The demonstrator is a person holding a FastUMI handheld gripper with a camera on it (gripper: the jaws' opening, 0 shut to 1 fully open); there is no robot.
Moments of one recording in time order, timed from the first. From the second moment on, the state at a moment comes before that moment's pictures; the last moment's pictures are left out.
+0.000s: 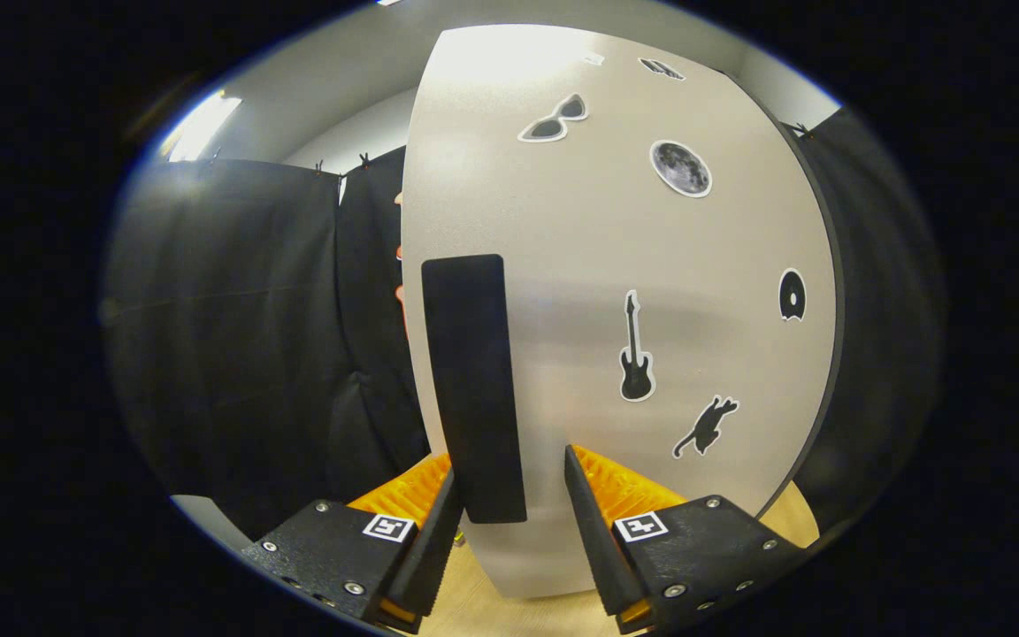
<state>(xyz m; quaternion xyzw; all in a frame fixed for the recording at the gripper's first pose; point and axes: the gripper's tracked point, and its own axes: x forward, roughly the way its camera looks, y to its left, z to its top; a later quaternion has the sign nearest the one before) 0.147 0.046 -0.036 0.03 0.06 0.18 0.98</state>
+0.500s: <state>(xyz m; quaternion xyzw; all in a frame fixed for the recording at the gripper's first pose) 0.165 0.050 -0.045 -0.05 0.02 0.10 0.99</state>
